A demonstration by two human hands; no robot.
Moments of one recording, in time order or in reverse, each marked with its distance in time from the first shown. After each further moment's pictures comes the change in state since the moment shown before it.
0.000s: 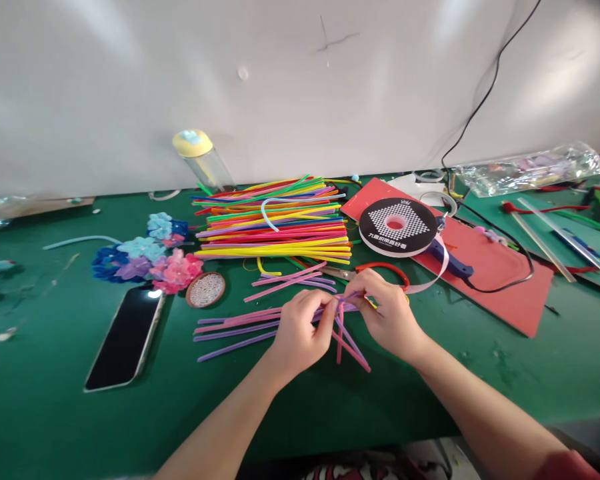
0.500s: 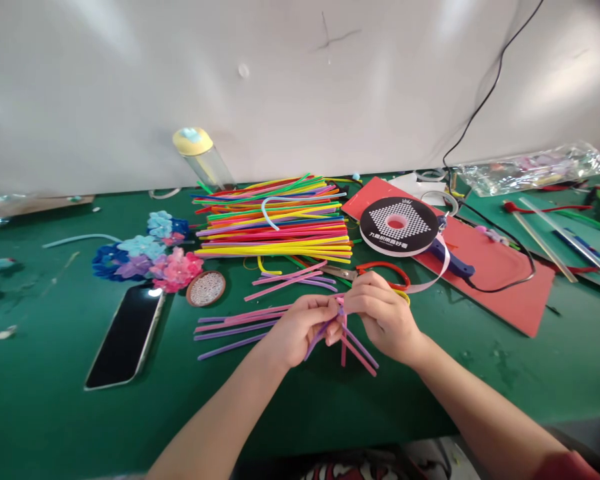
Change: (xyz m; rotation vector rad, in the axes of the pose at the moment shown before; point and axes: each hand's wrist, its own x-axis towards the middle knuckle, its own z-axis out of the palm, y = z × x) left_hand 0.009 -0.002 0.000 -1.311 -0.379 -0.819; right_hand 0.002 0.000 0.000 -0.037 -0.005 -0.400
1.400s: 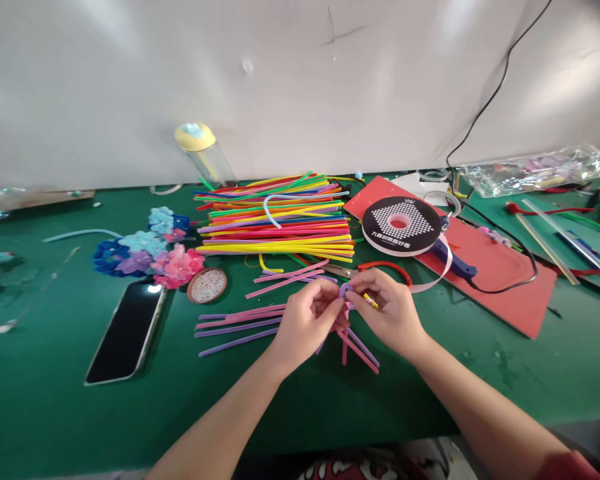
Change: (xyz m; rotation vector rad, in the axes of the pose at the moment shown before) left_hand -0.002 -0.003 0.006 0.496 0.251 0.322; right_hand -0.007 -0.001 0.006 0.209 0.073 0.661
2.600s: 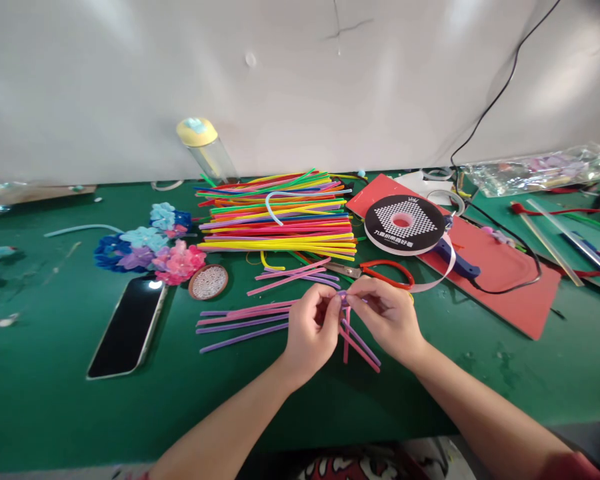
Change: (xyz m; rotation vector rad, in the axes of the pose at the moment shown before) left_hand -0.008 -0.022 0.009 0.285 0.219 0.256; right_hand -0.003 -0.009 0.005 -0.002 0.041 -0.088
